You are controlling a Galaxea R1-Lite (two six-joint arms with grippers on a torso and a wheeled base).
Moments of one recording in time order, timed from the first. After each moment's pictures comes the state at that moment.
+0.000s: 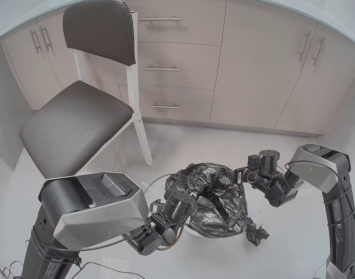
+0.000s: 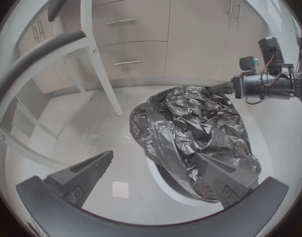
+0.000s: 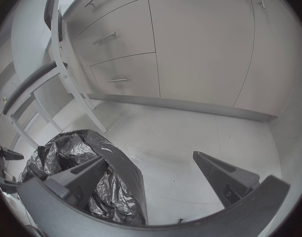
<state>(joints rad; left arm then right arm) -0.78 2.48 -1.00 -0.85 0.51 -0.29 0.25 2.58 -1.14 -1.09 0.00 0.01</state>
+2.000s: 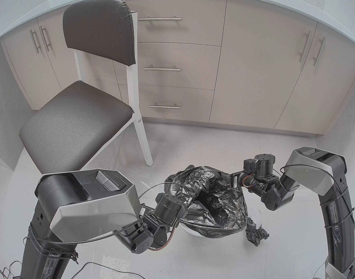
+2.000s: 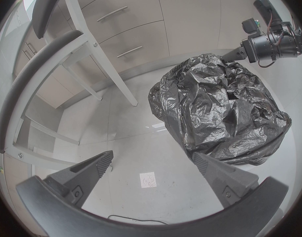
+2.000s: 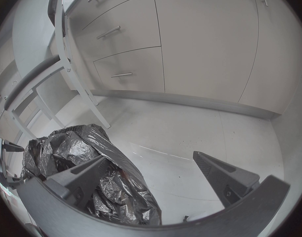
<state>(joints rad) -0.74 2.47 -0.94 -0.73 0.59 -0.13 0.27 2.60 -1.15 -1.09 0.00 0.02</state>
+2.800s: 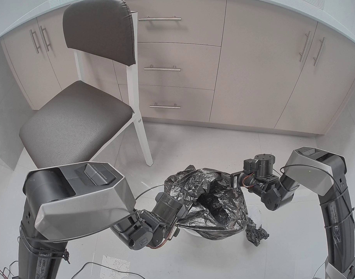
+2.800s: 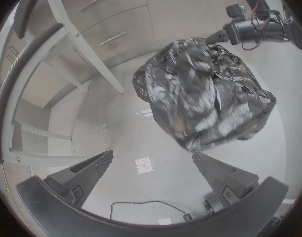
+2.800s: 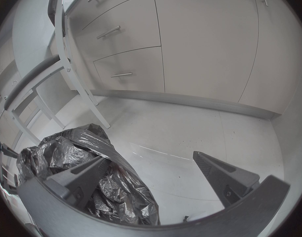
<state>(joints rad) -0.74 2.40 -0.96 -0.49 0.45 -0.13 0.27 2.61 -1.15 -1.09 0.00 0.02</state>
